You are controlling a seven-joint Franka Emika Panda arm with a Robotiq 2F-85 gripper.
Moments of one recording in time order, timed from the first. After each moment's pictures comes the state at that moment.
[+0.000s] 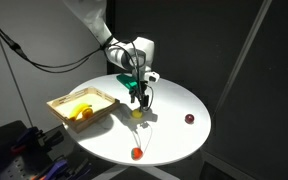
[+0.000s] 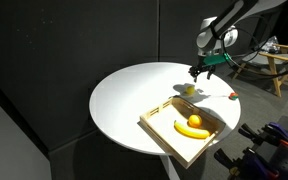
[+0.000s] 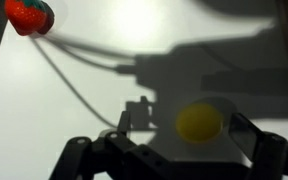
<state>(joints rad) -0.12 0.50 -0.12 -1.95 0.03 2.37 0.13</state>
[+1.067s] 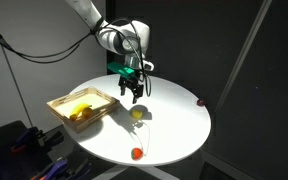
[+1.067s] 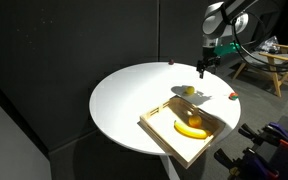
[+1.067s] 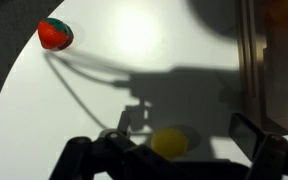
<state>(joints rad) -0.11 0.31 -0.10 -2.06 0.01 2.23 -0.05</state>
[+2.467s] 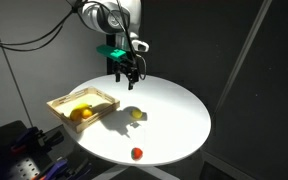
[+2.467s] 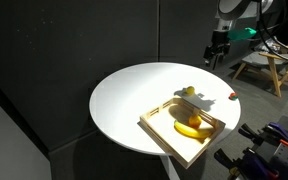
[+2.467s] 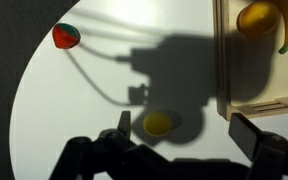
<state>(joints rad) -0.11 0.05 -0.10 -2.21 0.01 2.23 -0.07</state>
